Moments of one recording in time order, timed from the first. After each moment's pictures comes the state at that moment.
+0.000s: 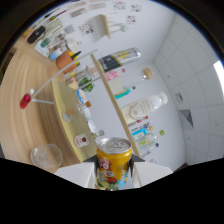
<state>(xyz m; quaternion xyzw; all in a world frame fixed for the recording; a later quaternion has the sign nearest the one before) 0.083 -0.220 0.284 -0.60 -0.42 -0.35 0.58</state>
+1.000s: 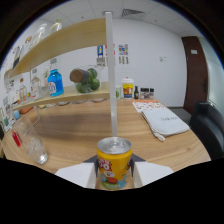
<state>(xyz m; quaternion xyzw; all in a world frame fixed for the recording) 0.268 -0.225 0.047 -0.85 0.02 0.02 0.53</state>
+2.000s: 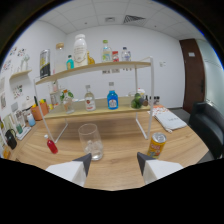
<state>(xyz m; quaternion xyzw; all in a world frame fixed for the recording) 0.118 -0.343 0.138 -0.84 0.04 0.02 0.55</state>
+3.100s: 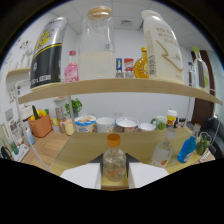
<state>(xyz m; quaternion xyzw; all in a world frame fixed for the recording) -0.054 -0.111 0.191 -0.81 0.00 0.02 0.58</state>
